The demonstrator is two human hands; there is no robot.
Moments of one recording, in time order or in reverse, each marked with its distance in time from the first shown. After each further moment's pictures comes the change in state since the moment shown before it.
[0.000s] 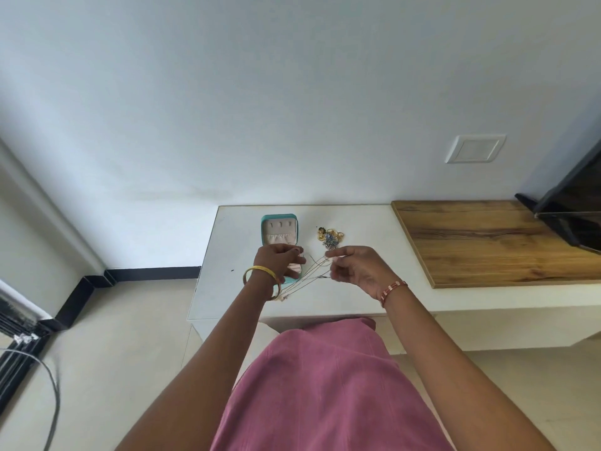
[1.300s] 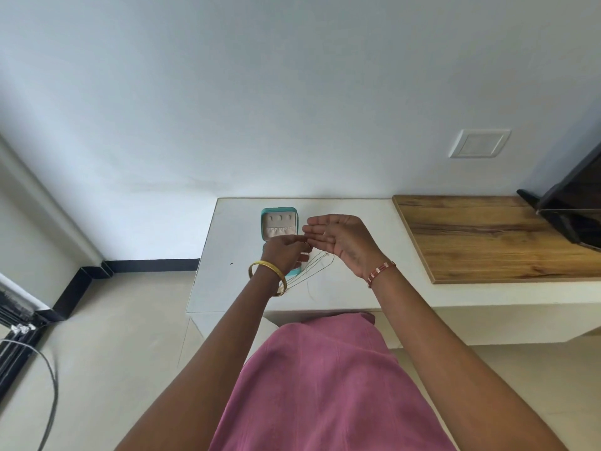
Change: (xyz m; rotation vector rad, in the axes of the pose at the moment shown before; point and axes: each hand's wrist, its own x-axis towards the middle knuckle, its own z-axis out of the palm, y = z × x) left_hand -0.005 0.011 0.013 0.024 -0.023 0.052; right_hand 0.001 -0.033 0.037 0.045 -0.052 -0.164
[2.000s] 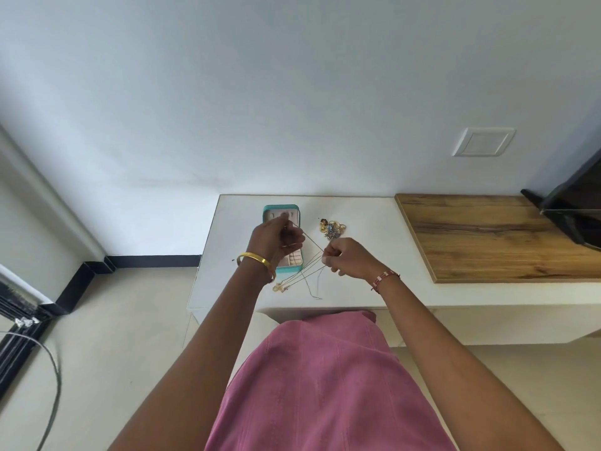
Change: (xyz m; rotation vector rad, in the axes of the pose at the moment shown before) left_hand 0.003 0.010 -0.017 -0.547 0.008 -0.063; right_hand 0.008 0.036 -0.029 -0.891 -0.074 0.003
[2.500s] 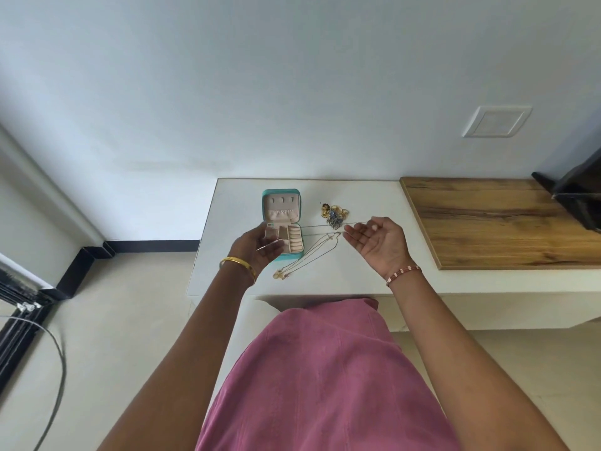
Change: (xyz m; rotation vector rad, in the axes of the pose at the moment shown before) left_hand 0.021 -0.026 -0.045 -0.184 0.128 -0.201; right_hand 0.016 0.046 -0.014 1.559 0.190 0.162
